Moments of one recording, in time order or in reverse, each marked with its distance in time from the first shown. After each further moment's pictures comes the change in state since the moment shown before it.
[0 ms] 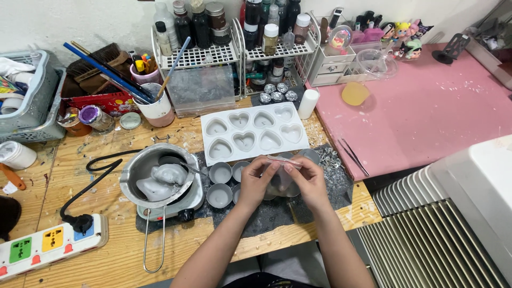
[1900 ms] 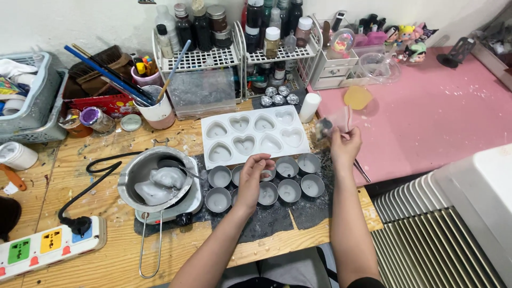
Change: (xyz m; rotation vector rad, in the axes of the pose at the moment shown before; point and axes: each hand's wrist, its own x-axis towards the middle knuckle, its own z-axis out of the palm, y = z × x) left_hand 0.010 0.006 -0.002 -0.160 0.105 -0.280; right_hand 0.121 0.076 -0.139 -0.382 0.520 -0.331
